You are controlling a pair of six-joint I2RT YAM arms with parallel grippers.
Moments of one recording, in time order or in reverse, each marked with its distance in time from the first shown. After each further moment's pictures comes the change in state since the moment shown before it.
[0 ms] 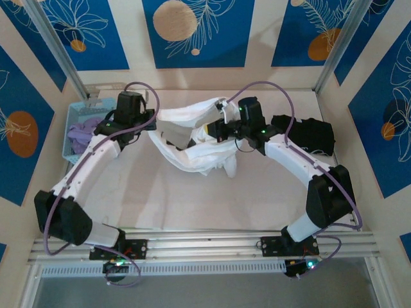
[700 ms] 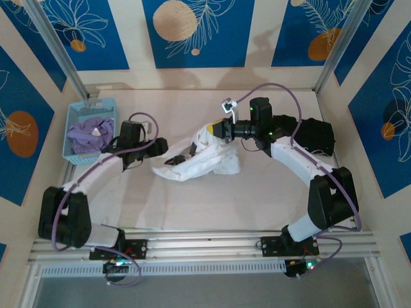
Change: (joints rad) left arm 0.026 -0.084 -0.423 0.276 0.351 -0.133; right arm -0.083 -0.016 -0.094 0.145 -0.235 -0.023
